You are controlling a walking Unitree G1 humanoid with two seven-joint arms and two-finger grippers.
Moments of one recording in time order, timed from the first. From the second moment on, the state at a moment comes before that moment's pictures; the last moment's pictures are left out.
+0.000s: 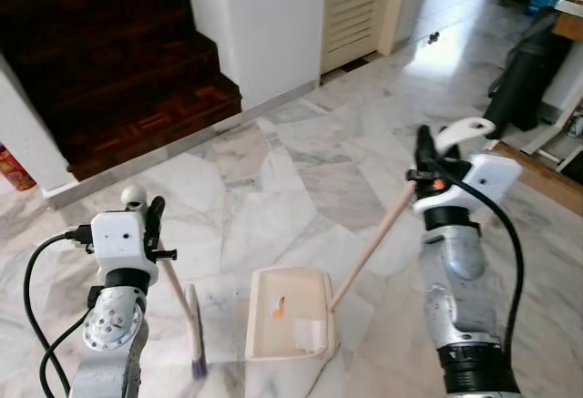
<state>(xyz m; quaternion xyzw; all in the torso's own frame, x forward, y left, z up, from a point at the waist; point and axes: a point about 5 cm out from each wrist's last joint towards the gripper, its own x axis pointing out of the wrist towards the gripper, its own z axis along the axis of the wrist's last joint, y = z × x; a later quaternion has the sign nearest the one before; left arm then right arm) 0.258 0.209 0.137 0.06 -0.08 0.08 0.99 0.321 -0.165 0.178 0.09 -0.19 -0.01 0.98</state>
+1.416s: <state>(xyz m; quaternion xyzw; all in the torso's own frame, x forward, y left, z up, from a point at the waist) 0.257 0.217 0.138 0.06 -0.07 0.10 0.99 0.326 -0.161 0.180 0.08 -0.18 0.00 0.98</state>
